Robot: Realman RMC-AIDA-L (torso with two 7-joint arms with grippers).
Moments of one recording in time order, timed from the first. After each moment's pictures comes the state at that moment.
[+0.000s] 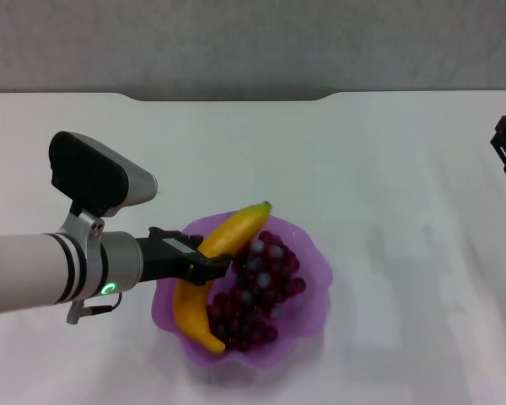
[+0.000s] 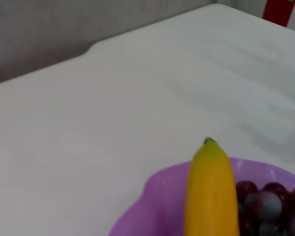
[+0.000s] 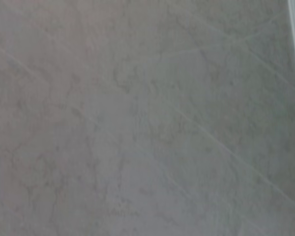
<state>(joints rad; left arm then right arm) -0.38 -2.03 1.74 1.12 -1.04 -0.65 0.79 0.44 2.02 -2.17 -0.40 1.01 -0.91 0.01</state>
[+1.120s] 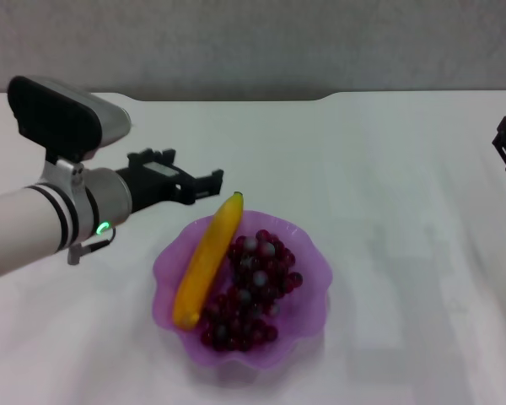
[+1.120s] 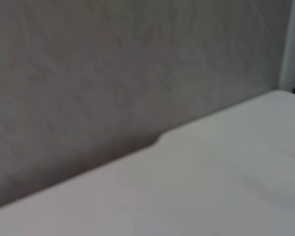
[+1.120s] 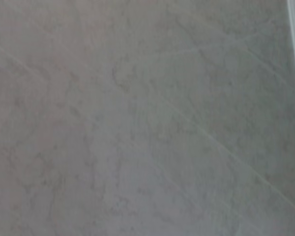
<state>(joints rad) -0.39 -2.03 1.73 1.14 -1.11 -0.40 0.83 0.44 2.01 -2.17 -0.39 1.01 -0.91 0.00</state>
